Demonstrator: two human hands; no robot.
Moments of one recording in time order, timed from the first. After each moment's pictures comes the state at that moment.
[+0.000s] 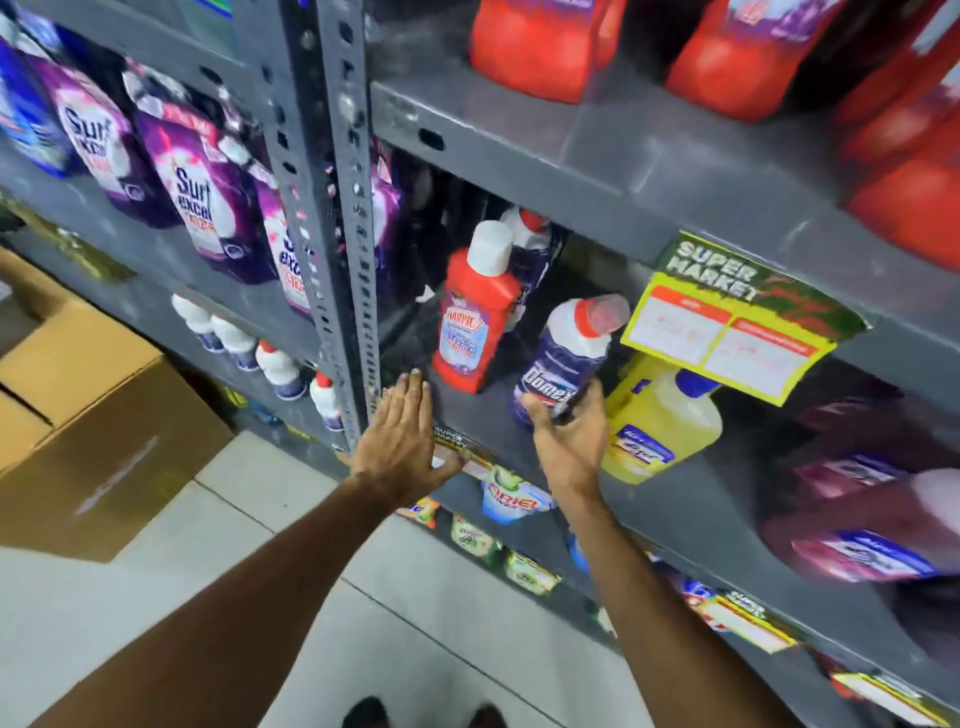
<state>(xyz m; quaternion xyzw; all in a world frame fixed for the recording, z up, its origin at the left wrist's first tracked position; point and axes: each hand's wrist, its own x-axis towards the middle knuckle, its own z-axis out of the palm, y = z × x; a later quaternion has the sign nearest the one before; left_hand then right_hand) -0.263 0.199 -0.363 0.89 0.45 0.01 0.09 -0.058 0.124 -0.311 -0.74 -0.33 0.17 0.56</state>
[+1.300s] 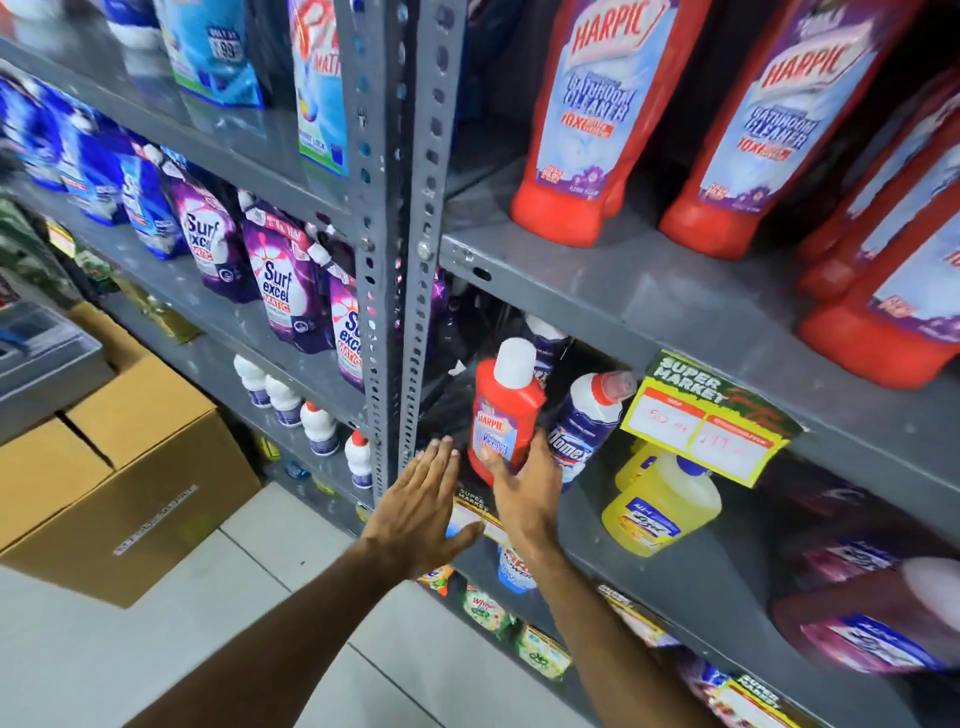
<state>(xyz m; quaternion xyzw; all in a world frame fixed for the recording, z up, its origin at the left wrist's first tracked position) -0.292 0.176 -0.310 0.91 0.41 0.00 0.08 -0.141 0.139 -0.248 -0.76 -0.40 0.23 0.45</state>
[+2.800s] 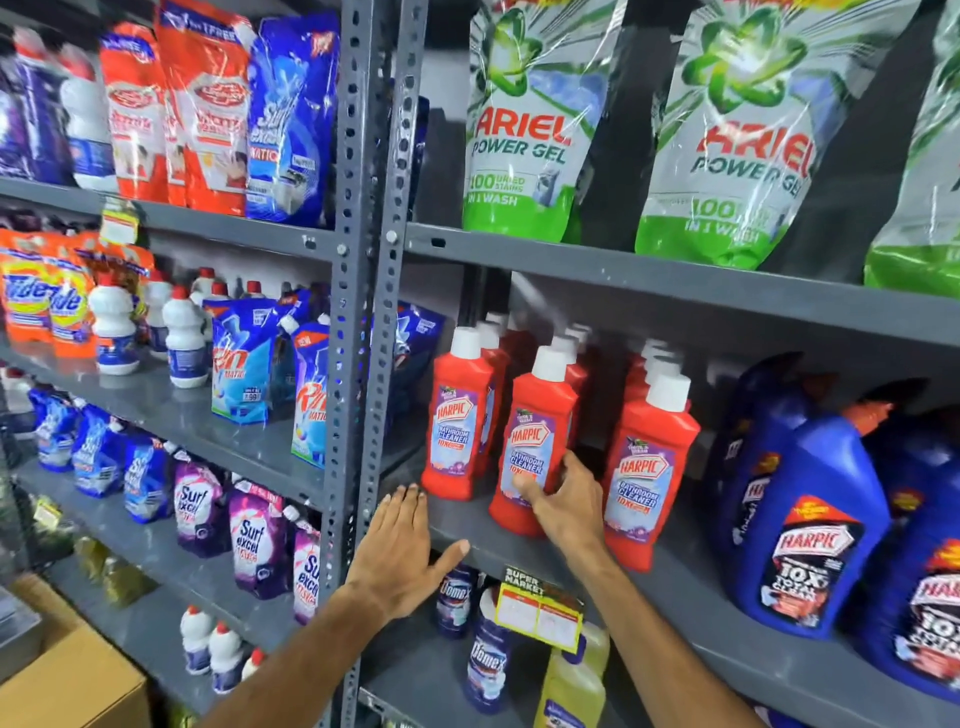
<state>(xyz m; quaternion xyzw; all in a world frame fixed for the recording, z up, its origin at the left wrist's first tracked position) -0.248 0.203 -0.020 0.87 0.47 0.13 0.01 -0.039 0.118 0.065 -0.71 -0.46 0.07 0.53</state>
